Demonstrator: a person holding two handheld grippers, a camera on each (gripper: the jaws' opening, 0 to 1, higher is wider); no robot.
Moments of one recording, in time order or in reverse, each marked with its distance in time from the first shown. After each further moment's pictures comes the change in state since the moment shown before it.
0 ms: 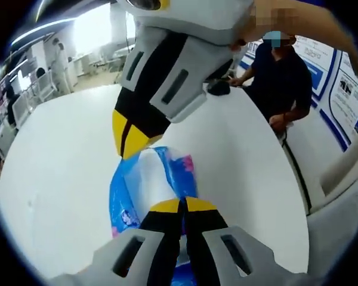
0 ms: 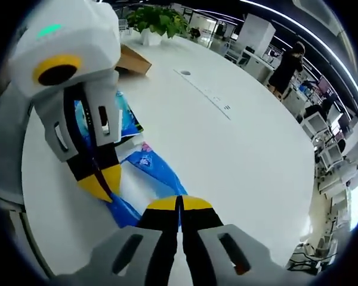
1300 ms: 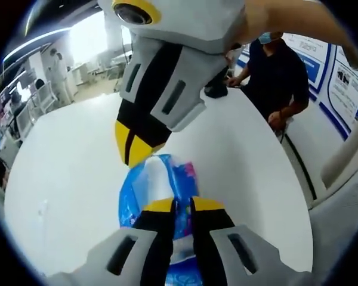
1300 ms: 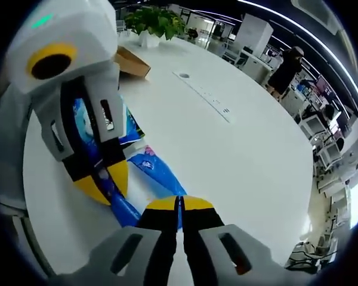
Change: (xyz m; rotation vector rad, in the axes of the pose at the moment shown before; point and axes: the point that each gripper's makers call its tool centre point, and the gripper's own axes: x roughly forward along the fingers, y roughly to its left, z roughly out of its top) left arm -0.017 0.000 0.010 0.067 -0.024 0.028; right arm -0.011 0.003 0.008 0.013 -0.002 -0.012
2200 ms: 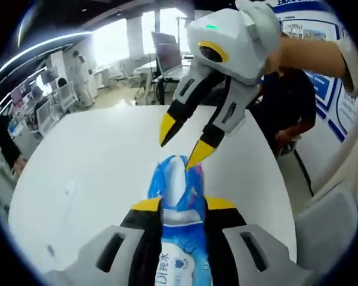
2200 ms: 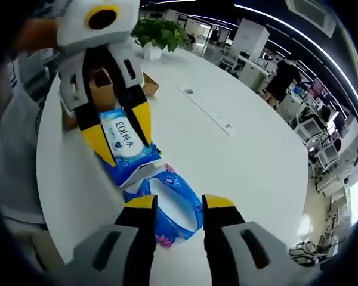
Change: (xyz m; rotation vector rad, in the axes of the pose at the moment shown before) left arm -0.101 0.003 -0.006 -0.123 -0.111 0.131; right arm -0.041 0.038 0.034 0.014 -0.043 -0.012
